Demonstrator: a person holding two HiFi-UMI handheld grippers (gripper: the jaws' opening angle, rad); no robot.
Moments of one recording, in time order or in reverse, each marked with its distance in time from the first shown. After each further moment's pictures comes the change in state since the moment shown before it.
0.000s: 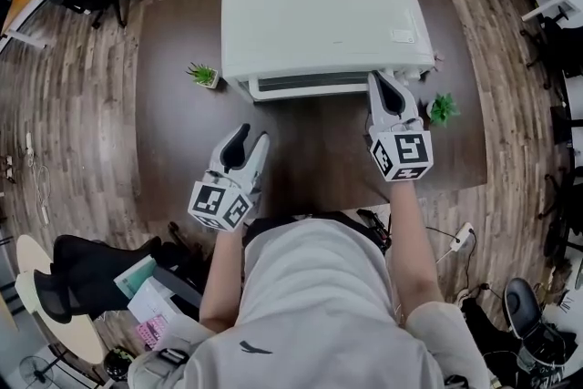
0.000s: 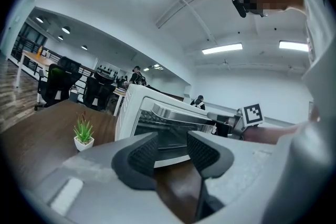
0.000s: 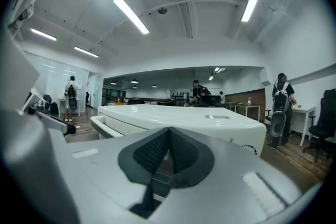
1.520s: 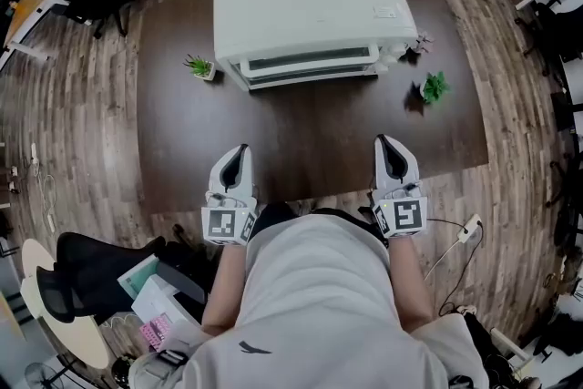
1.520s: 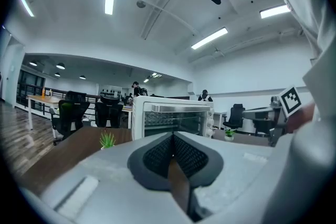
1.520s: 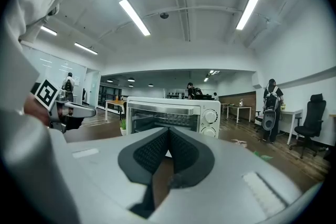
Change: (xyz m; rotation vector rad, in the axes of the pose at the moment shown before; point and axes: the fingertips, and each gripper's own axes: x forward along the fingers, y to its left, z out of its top) left arm -0.067 -0.029 -0.025 0.273 -0.044 0.146; right arm -0.168 0.043 -0.053 -0.027 0.000 -0.062
